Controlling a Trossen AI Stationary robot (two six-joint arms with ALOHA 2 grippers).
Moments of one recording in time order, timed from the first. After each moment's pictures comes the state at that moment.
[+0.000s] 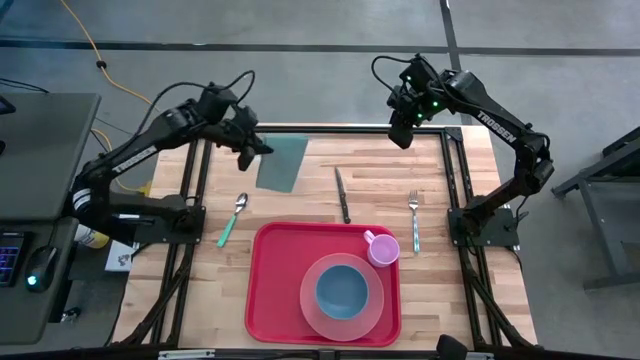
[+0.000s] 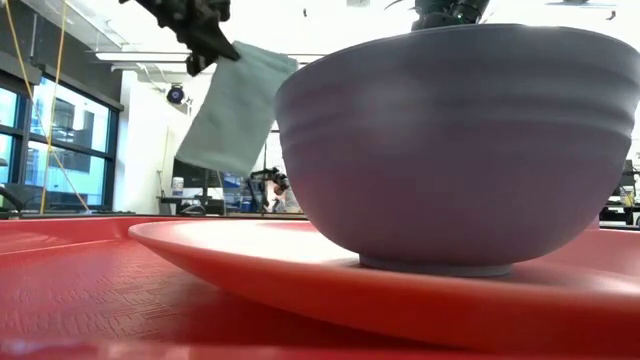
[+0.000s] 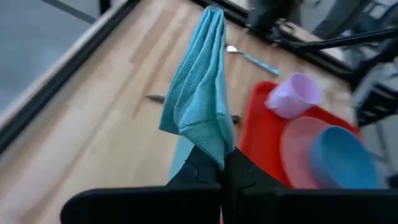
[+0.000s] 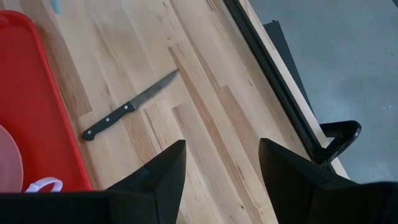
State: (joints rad) left arm 0.68 1.12 1.18 -0.77 0.50 0.02; right arm -0.75 1.50 1.65 -1.21 -0.19 -0.23
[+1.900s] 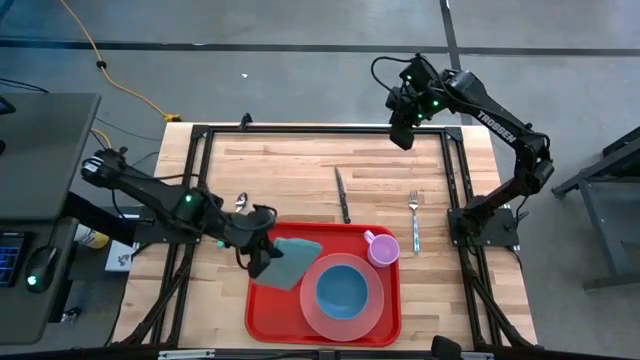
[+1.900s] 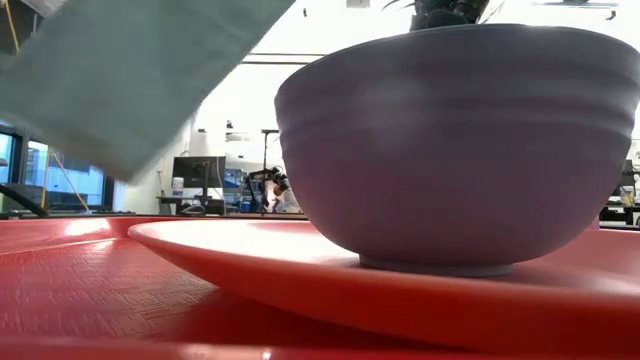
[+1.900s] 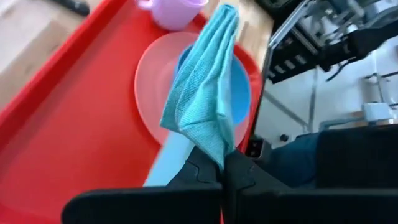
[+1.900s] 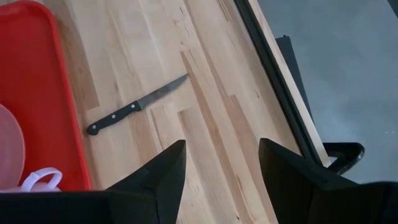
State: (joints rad) left arm -0.43 1.23 1.18 -0.65 -0.12 -0.93; right arm -0.75 1.50 1.65 -1.19 -0.24 -0.32
